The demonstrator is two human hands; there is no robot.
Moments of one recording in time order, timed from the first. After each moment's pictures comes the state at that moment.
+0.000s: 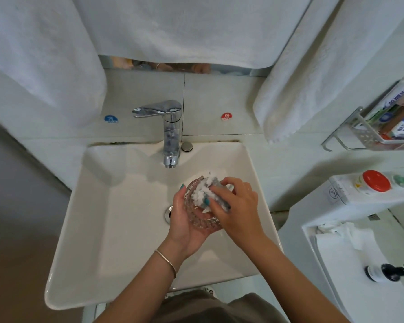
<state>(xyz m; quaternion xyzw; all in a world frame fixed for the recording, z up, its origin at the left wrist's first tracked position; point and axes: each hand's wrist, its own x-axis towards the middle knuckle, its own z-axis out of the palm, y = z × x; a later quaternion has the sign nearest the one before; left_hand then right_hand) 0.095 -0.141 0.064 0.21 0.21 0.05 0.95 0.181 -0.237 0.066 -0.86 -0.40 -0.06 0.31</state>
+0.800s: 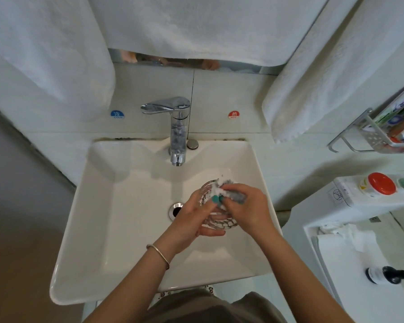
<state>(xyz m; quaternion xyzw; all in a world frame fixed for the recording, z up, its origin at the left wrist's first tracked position) 0.082 -0.129 0.067 0.45 0.23 0.02 0.86 0.190 -0.234 0.086 -0.86 -0.23 0.17 0.43</state>
